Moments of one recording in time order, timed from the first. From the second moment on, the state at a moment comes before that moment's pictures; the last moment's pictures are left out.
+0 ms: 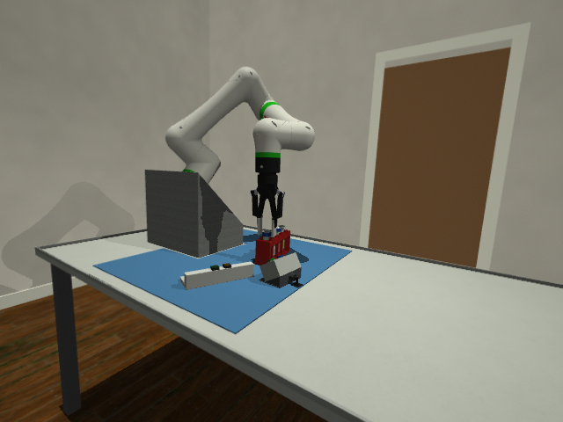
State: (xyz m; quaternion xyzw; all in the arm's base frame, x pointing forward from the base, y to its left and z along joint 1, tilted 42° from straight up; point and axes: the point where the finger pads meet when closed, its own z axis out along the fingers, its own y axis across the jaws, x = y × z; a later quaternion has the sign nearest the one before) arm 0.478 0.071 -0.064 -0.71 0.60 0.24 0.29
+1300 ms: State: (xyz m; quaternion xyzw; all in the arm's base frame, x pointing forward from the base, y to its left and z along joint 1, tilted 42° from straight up) arm 0.478 0.070 -0.063 -0.64 0.68 0.26 0.24
